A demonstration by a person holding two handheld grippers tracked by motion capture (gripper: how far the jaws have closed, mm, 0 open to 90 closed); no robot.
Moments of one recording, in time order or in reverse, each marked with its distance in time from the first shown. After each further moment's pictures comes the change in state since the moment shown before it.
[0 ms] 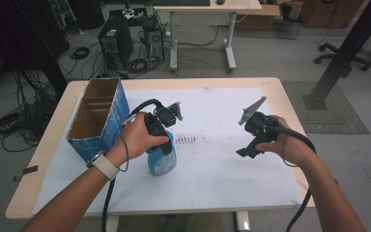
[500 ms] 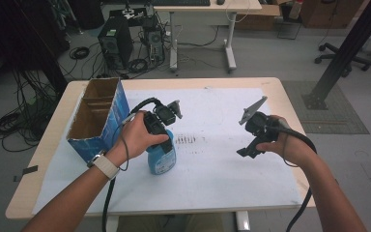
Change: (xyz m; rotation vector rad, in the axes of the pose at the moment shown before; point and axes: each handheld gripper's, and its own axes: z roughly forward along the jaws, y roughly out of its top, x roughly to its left) left arm 0.002 0.001 -0.003 -0.016 0.006 -0.013; right arm 0.000 -0.001 -0.001 0.000 -0.001 0.003
